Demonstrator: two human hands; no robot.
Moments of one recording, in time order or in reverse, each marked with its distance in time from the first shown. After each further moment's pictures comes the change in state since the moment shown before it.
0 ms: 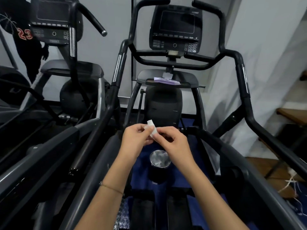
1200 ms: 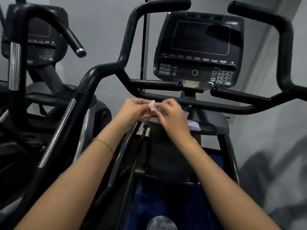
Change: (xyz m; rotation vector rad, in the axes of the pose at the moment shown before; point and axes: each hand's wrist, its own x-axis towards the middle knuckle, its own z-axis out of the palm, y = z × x) left_hand 0.499 0.073 0.058 0.179 0.053 0.072; right_hand 0.514 0.138 -0.002 -0.479 0.051 -0.473
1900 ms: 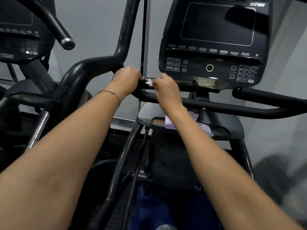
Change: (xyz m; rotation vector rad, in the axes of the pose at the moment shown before) left_hand 0.173 0.024 -0.046 1.620 0.123 0.392; right_hand 0.128 0.043 0.077 -0.305 -0.005 -0.025
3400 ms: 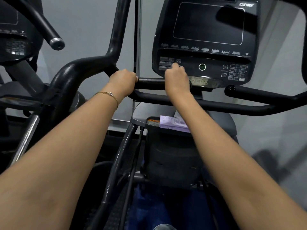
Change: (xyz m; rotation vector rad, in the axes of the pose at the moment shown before) left_hand -0.003 0.009 0.000 0.128 -0.068 0.039; right_hand 0.018 0.010 -0.042 -0.385 -0.117 0.128
